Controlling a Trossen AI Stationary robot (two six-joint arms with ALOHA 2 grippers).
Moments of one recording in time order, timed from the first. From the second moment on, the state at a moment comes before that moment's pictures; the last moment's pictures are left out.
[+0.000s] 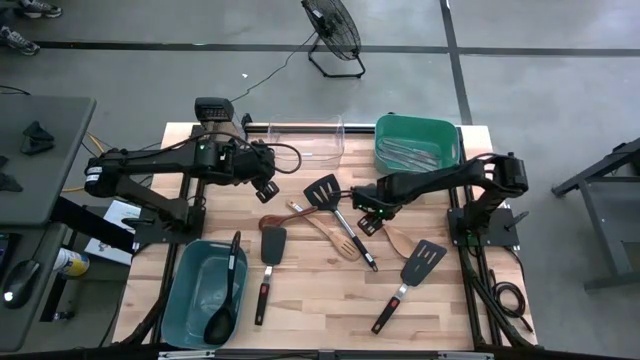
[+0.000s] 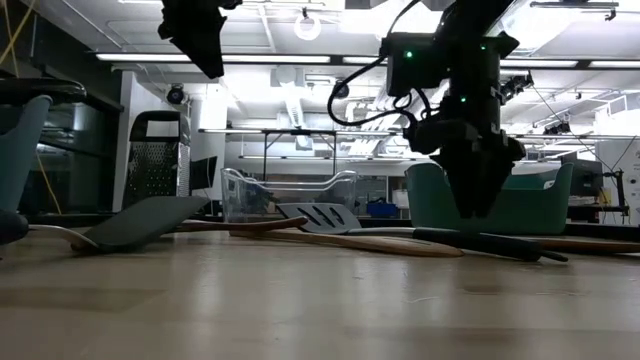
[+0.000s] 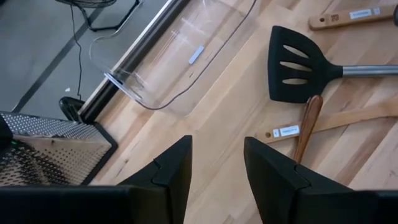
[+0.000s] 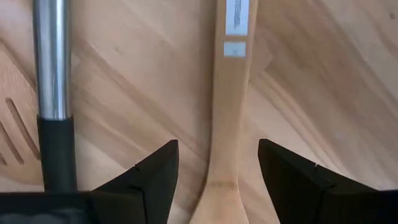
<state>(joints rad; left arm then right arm) 0.07 1.29 1.37 -1.15 -0.50 -0.45 -0.08 1.69 1.03 -0.83 0.02 0.78</state>
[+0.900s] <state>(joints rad) 0.07 1.29 1.37 -1.15 -0.48 -0.45 -0.10 1.71 0.95 -0.75 -0.01 0.69</state>
